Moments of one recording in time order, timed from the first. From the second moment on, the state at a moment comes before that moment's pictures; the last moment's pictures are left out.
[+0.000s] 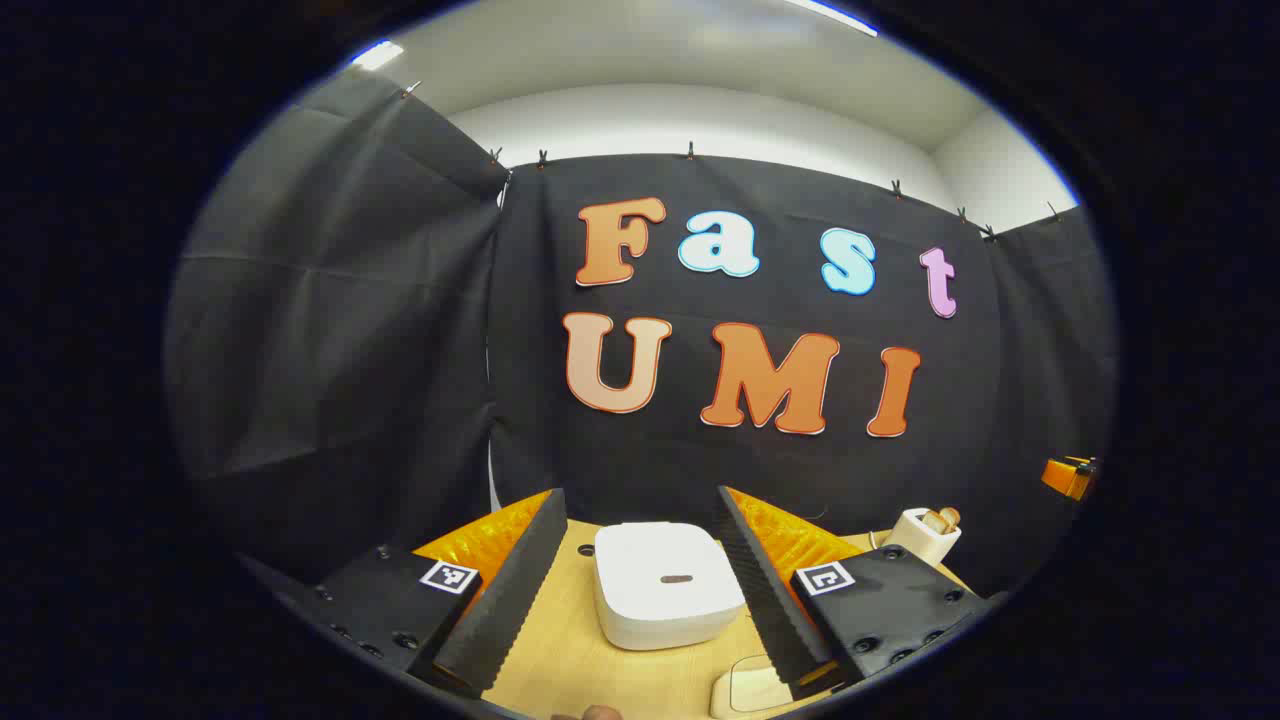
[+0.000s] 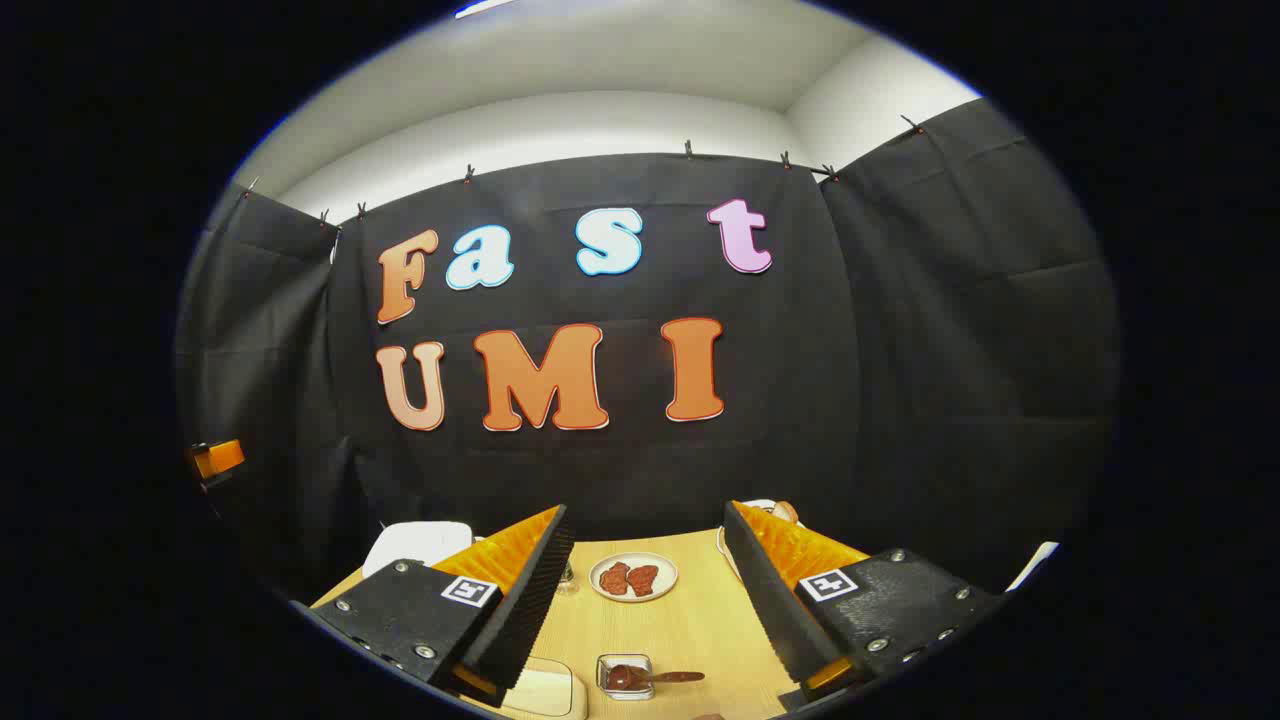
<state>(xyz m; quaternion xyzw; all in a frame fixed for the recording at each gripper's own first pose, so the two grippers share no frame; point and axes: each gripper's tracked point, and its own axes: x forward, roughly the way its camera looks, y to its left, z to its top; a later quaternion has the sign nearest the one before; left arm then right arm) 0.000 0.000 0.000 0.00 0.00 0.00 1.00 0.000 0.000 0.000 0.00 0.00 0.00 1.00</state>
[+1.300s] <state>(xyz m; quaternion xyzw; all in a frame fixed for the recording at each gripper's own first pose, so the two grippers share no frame) 0.019 0.005 0.010 0.03 -0.01 -0.03 1.00 -0.008 -0.007 -0.002 -0.02 0.00 -0.06 1.00</state>
